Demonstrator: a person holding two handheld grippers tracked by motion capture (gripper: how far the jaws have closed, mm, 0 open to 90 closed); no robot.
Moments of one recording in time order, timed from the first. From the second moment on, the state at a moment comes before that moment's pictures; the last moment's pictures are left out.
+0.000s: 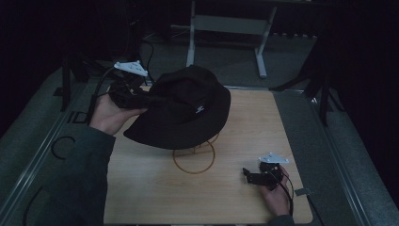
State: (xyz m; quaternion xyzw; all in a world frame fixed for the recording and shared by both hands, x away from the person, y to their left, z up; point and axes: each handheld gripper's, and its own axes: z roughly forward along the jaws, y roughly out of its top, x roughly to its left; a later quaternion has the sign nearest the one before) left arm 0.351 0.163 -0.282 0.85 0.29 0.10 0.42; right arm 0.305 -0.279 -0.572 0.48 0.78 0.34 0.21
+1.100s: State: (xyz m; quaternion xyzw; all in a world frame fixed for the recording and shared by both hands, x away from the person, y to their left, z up) left arm 0.353 0.125 -0.321 0.90 0.25 0.07 0.34; right arm 0.305 -0.279 -0.572 0.48 0.78 0.34 0.21
